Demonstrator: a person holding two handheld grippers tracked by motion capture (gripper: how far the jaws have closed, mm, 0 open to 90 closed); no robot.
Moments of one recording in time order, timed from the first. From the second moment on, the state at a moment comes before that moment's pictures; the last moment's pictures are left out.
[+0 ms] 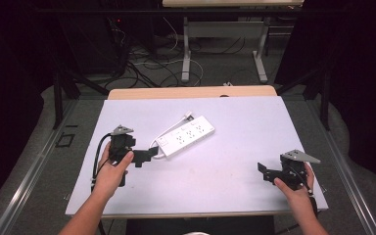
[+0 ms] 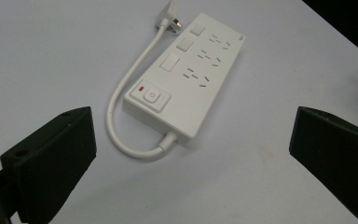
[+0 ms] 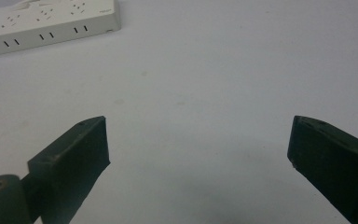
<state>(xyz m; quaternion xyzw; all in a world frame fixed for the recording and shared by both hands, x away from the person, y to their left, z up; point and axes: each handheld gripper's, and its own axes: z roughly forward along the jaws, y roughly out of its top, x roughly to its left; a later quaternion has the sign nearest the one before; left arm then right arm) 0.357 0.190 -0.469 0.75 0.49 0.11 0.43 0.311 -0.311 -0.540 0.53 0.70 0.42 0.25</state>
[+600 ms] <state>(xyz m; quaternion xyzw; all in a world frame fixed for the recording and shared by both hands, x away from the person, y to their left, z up) 0.340 0.230 -0.497 0.72 0.53 0.14 0.42 0.311 -0.311 -0.540 0.53 0.70 0.42 0.25</state>
